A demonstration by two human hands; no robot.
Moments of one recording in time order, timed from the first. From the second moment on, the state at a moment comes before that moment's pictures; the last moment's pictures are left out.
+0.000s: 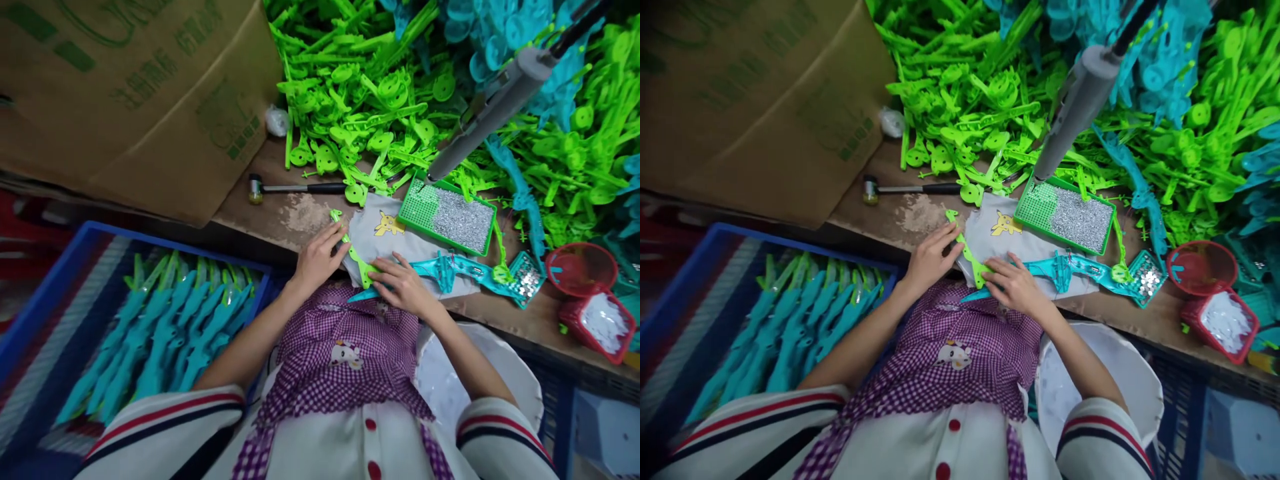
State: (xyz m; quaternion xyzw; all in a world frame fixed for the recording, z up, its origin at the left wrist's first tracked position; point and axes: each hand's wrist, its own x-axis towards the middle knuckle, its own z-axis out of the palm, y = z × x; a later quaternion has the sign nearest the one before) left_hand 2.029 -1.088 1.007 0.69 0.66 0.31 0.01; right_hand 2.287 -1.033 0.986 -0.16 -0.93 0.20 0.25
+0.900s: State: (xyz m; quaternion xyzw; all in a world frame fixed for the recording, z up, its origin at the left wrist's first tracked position) left_hand 2.028 -1.076 0.986 0.66 0.66 0.36 -0.02; right_hand 2.172 -0.966 1.043 -0.18 -0.96 0.16 0.15
